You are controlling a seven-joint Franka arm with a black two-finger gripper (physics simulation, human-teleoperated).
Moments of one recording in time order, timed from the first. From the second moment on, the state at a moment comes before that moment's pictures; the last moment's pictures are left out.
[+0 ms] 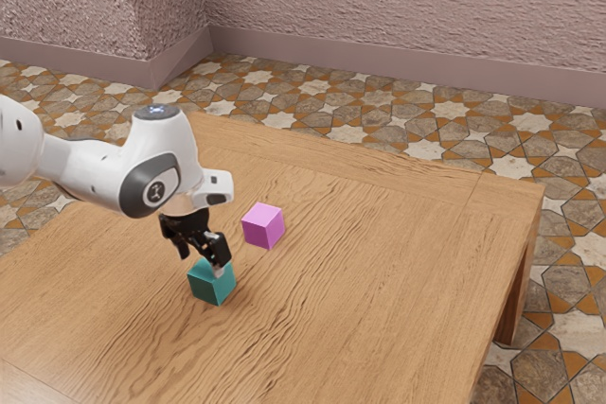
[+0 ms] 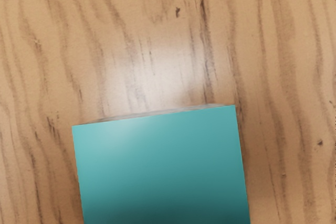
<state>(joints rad) 0.04 0.09 -0.04 -2.30 0.02 2.40 0.11</state>
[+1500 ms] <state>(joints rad) 0.04 0.22 -0.04 -2.24 0.01 2.44 0.11</state>
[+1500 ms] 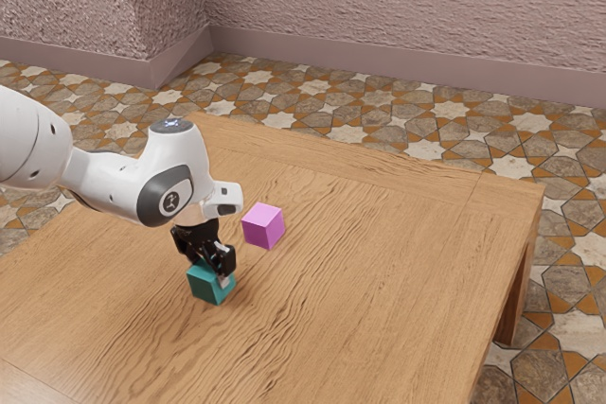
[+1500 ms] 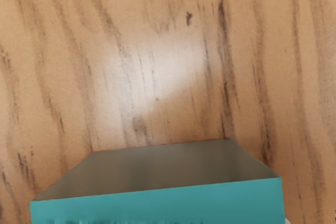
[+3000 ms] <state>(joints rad) 0.04 0.44 -0.05 -1.65 0.04 2.13 0.09</state>
